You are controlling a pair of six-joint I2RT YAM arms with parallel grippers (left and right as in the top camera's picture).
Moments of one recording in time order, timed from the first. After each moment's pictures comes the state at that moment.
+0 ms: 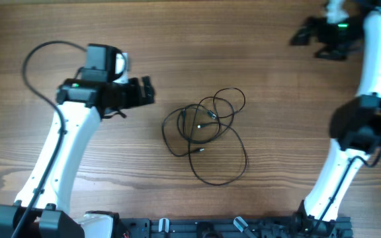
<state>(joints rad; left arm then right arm) -0.11 1.46 1.21 -0.88 0.18 -0.34 -0.16 2.31 2.41 -1.61 -0.45 -0.10</state>
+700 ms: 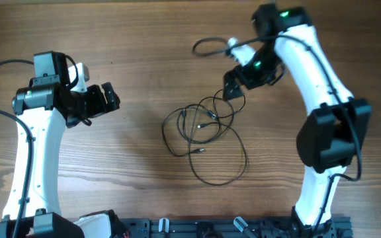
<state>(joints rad) 0.16 1.43 1.21 -1.03 0.23 -0.17 0.27 2.11 1.88 -1.44 -0.40 -0.41</state>
